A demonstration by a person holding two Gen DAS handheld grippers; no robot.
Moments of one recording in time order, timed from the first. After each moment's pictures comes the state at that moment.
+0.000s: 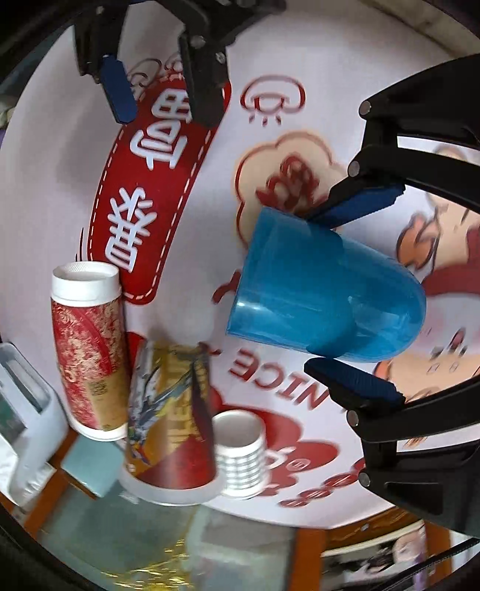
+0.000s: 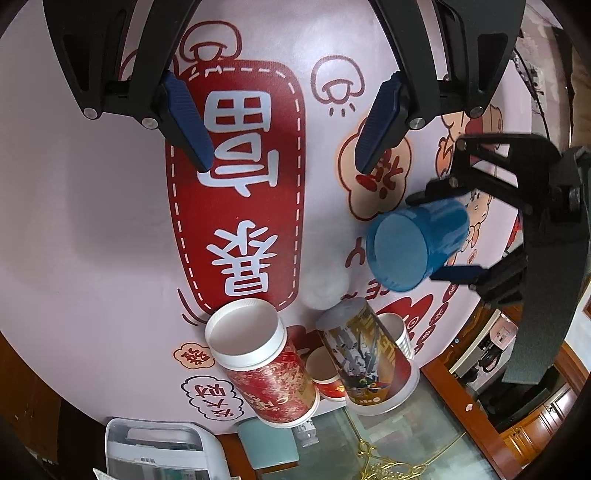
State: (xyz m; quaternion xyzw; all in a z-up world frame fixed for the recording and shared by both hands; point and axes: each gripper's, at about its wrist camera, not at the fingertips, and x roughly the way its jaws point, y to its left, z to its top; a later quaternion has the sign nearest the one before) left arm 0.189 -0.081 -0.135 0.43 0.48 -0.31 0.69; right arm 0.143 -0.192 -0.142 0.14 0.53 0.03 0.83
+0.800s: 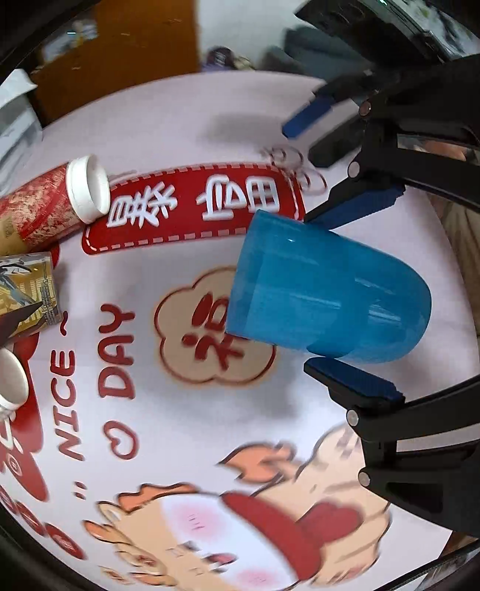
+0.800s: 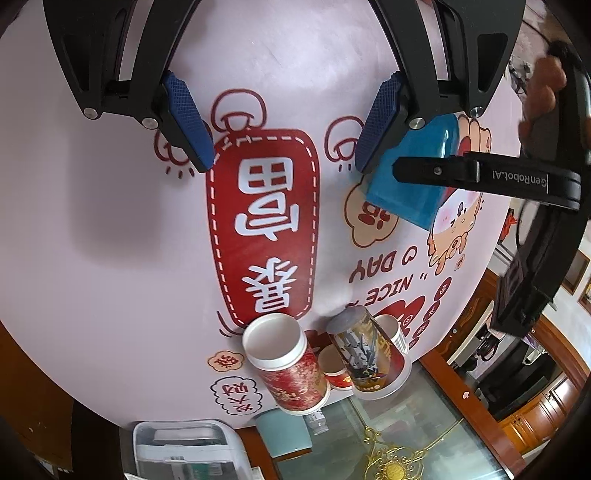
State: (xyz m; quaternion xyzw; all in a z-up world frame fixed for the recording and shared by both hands) left arm 0.151 -0.036 -0.147 -0.10 0.71 -0.17 0.67; right arm 0.085 -0.217 -0.119 0.16 0.52 0.02 0.84
